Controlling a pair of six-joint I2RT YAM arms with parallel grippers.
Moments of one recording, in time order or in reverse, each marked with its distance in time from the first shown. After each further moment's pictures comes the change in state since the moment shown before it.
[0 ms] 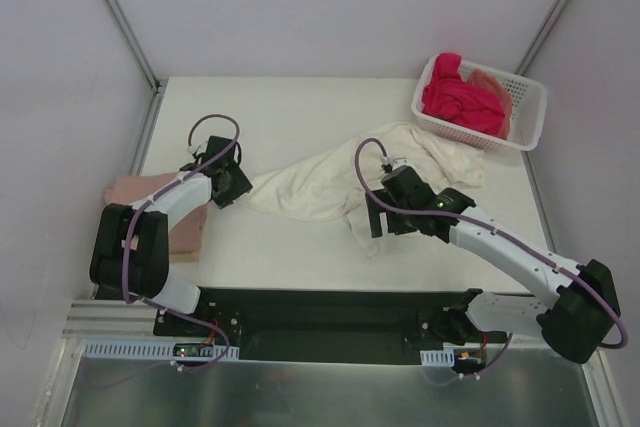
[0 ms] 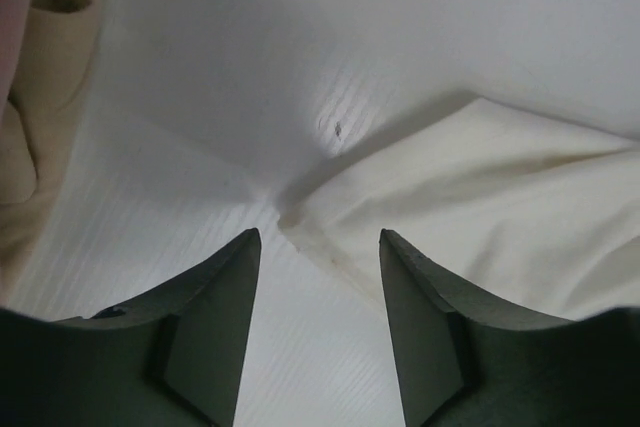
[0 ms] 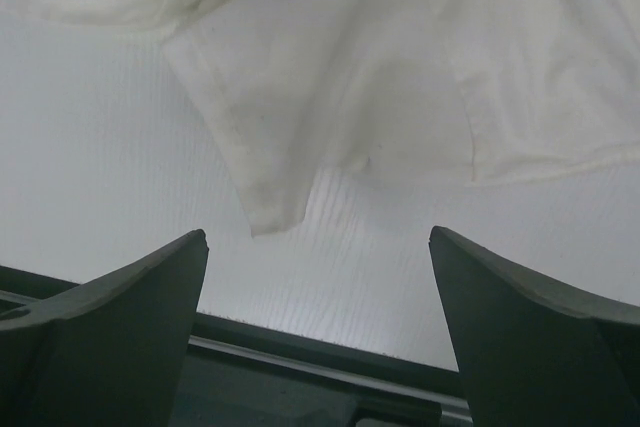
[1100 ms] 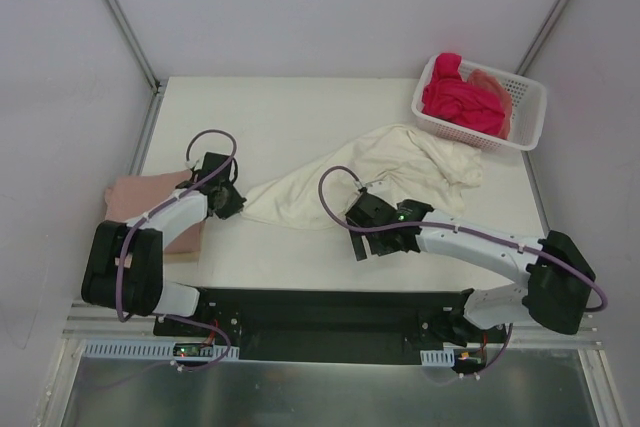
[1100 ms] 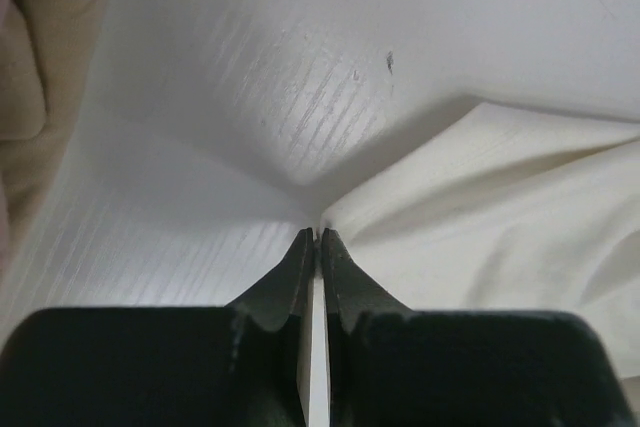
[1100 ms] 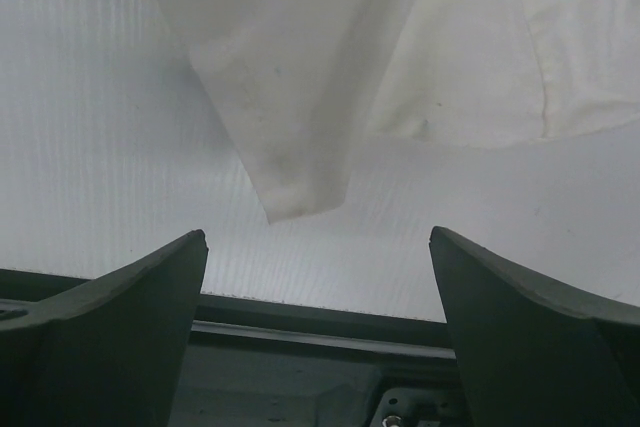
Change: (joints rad) left arm 0.006 -0.057 -0.129 0.071 0.037 -0.002; right arm 0.264 0.141 -0.003 -0.106 0.165 0.198
